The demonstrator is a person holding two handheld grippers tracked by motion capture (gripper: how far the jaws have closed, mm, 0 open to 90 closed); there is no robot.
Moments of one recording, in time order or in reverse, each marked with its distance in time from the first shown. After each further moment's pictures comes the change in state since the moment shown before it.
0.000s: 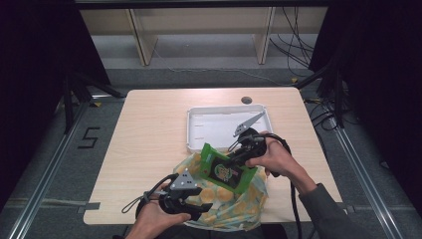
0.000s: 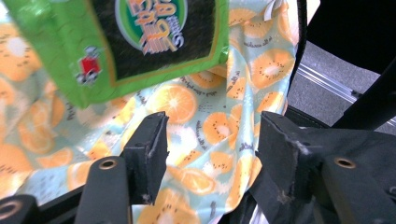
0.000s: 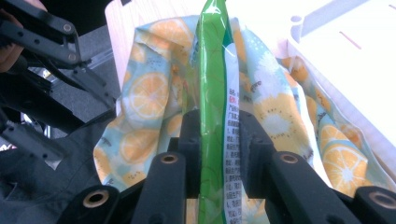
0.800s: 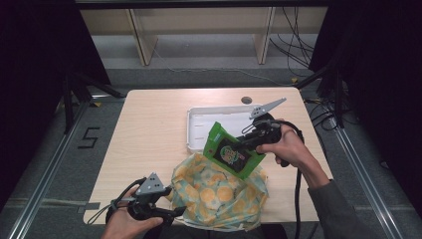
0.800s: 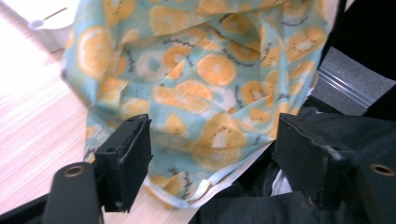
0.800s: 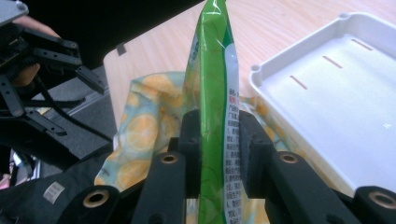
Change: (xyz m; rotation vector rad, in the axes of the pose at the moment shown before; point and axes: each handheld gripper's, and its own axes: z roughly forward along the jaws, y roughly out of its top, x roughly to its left) left arm 0.024 -0.041 -0.045 -0.003 0.110 -0.079; right arm -0.009 0.007 -0.046 -0.156 -0.032 0.051
